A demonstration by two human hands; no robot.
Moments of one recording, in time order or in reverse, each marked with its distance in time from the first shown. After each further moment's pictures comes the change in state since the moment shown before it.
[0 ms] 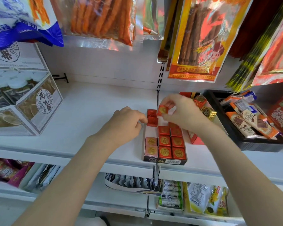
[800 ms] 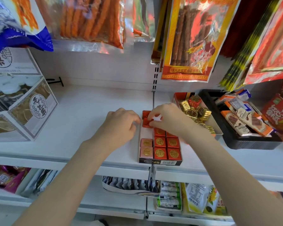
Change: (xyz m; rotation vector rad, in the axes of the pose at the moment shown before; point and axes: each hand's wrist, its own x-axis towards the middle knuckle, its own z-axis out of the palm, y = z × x) left_hand 0.001 0.002 0.001 0.100 0.004 -0.003; right_hand 0.000 -0.006 0.012 -0.098 -0.154 -0.093
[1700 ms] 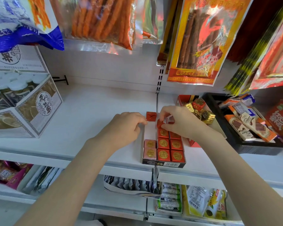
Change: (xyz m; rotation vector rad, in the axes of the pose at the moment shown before) left_hand -0.001 -0.004 0.002 -0.142 -0.034 0.044; right_hand -0.006 0.018 -0.003 0.026 0.003 0.002
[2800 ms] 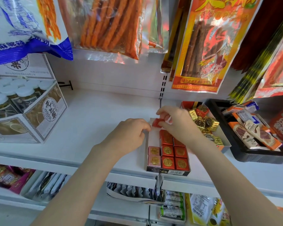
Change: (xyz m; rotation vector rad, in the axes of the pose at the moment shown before) left_hand 0.002 0.000 -0.001 -0.032 -0.005 -0.020; right_hand 0.013 -0.013 0.010 0.012 0.258 -0.028
